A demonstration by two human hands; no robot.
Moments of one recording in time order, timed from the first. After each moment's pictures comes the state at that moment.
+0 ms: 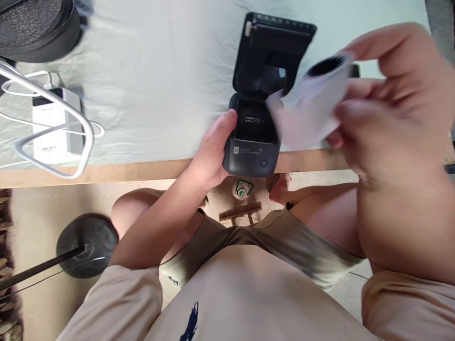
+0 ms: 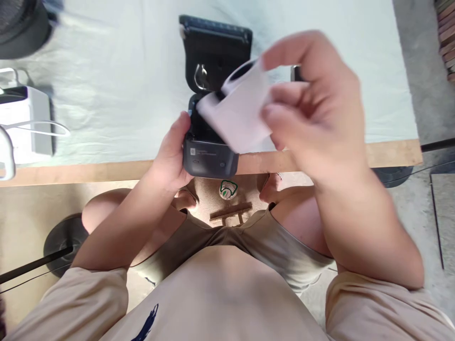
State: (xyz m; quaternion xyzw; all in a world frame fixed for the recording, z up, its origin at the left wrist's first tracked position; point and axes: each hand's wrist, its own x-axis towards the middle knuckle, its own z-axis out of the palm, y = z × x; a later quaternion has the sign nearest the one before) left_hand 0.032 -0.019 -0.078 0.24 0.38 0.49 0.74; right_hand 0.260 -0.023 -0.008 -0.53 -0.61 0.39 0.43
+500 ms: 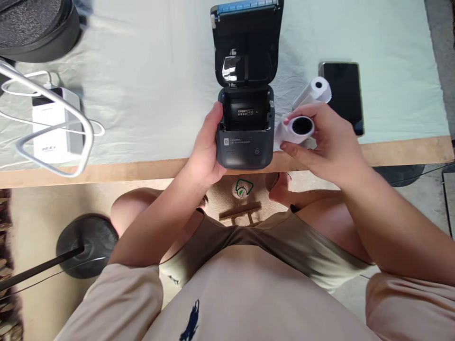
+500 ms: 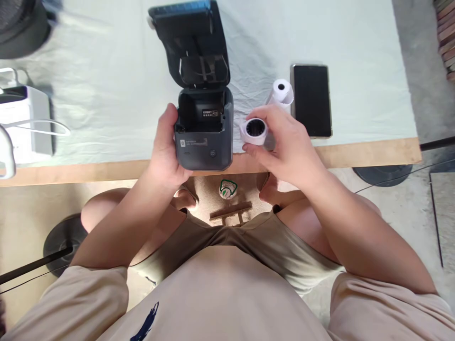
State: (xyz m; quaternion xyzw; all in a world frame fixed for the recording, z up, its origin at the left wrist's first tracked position) left_hand 0.032 -0.020 -0.075 0.21 0.32 0.51 0.77; right_hand 0.282 -0.022 -0.080 -0.49 -0.75 0.26 0.35
